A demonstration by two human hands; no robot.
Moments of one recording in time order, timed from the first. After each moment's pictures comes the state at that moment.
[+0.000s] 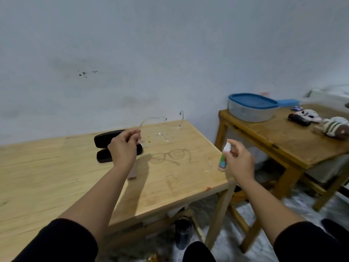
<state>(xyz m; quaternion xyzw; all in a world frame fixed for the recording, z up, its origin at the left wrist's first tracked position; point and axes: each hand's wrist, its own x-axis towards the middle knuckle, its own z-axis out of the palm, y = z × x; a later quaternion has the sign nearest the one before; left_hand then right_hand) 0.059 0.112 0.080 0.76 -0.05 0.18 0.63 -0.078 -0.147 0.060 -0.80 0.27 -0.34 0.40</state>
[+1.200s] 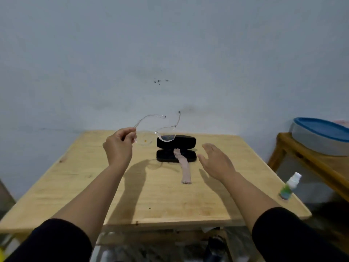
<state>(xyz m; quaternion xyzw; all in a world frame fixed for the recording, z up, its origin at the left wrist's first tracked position) 0.066 0.276 0.099 0.72 0.06 0.28 0.64 0.045 0.009 0.075 -0.98 -0.01 -0.11 0.16</state>
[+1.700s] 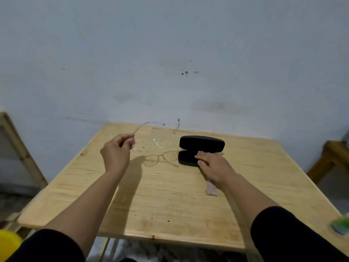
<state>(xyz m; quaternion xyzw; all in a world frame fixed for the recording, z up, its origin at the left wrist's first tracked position) 0.091 0.338 0.064 0.74 0.14 0.29 0.59 0.113 0.059 0.042 -0.97 -0.12 -0.01 0.20</state>
